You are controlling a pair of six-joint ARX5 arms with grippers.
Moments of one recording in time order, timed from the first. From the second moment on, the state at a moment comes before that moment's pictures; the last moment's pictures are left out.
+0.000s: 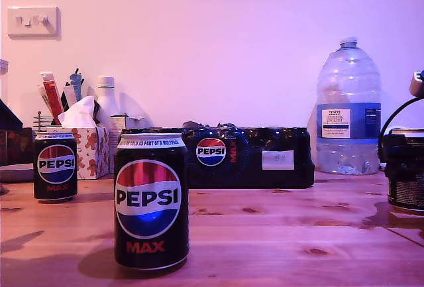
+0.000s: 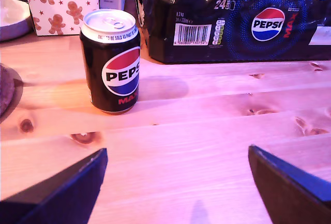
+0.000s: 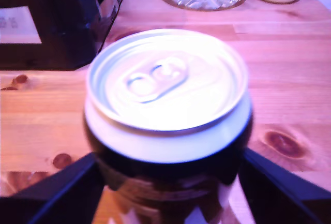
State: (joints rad) left arm -0.06 0.87 0.19 0.33 0.25 -0.10; right arm 0.03 1.70 0.38 0.95 0.06 0.00
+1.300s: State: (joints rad) left arm -0.06 0.87 0.19 0.33 0.25 -0.05; right arm 0.09 1.55 0.39 0.80 0.06 0.00
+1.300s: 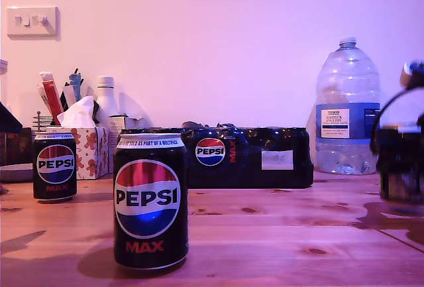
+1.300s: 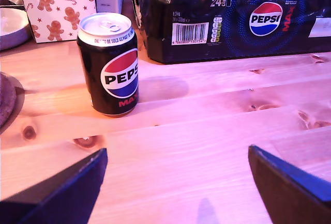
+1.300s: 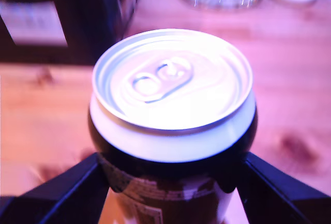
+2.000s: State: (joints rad) left arm -0.06 0.90 0.19 0.37 0.17 -0.15; right arm 0.16 1.46 0.39 0.70 0.06 -0.03
